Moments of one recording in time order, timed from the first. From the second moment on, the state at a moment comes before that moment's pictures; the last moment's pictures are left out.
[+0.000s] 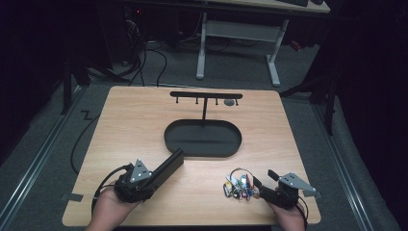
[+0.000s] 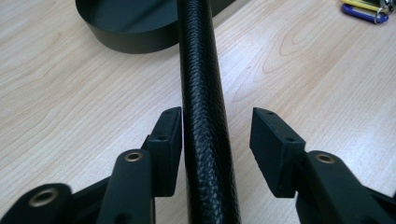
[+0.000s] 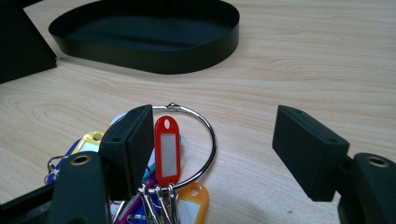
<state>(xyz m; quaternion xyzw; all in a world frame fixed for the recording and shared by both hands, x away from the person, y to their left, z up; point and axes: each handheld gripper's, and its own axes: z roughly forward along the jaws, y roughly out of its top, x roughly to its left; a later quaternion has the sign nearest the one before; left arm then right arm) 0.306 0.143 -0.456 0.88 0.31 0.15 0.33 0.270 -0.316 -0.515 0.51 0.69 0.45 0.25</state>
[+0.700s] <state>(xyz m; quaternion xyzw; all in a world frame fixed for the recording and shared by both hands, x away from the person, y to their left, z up) 0.329 0.137 -0.444 0.92 0.29 0.12 0.22 0.275 -0.310 -0.513 0.52 0.69 0.43 0.28</state>
